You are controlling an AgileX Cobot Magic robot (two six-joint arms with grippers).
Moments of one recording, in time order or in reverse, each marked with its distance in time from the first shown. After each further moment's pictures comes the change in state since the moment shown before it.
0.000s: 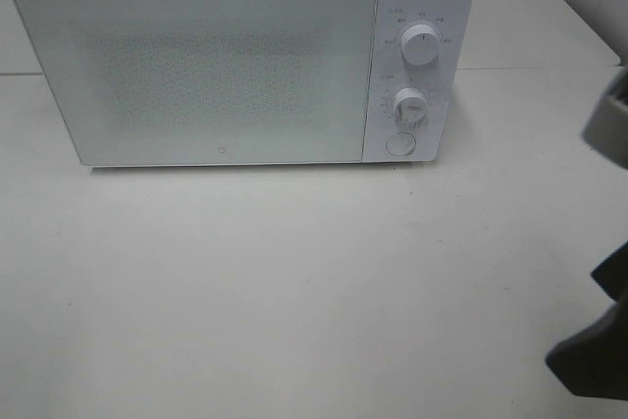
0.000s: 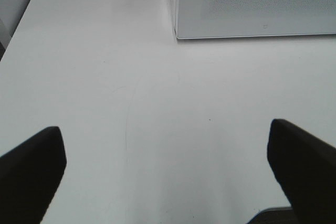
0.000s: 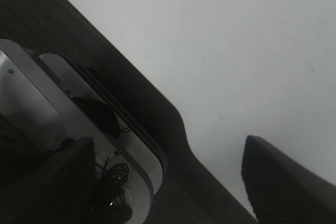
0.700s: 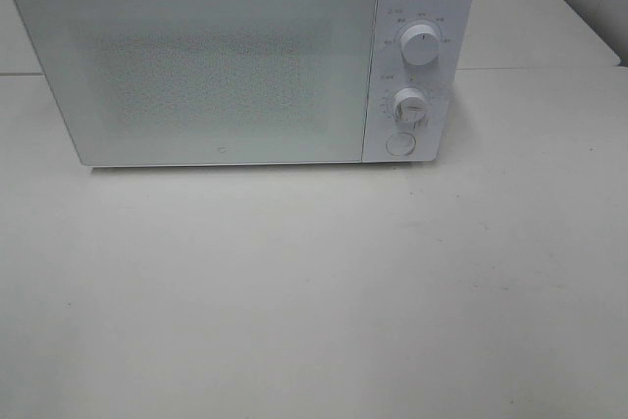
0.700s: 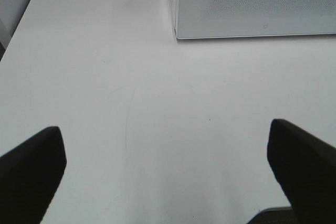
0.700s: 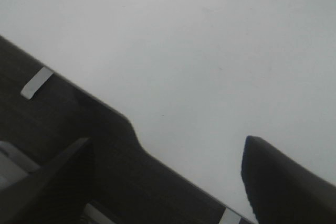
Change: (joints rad) left arm 0.000 0.000 0.000 0.000 0.000 0.000; right arm -0.218 -0.695 0.106 -0.104 0.188 0.063
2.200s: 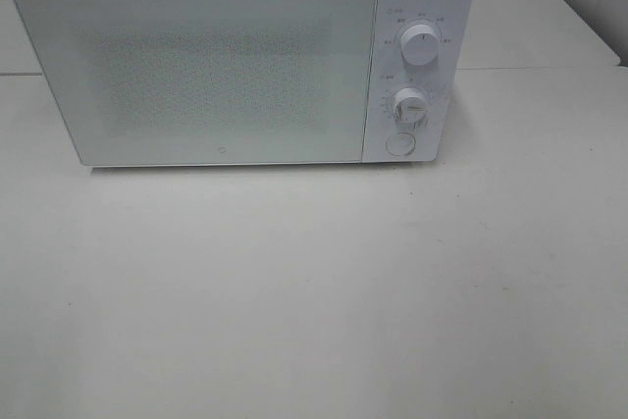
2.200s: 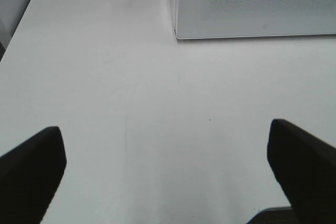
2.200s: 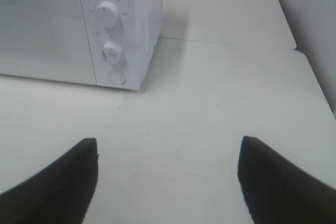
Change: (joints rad) left arm 0.000 0.000 0.000 0.000 0.000 0.000; right arm -0.267 -0.148 0.055 -0.075 -0.320 0.103
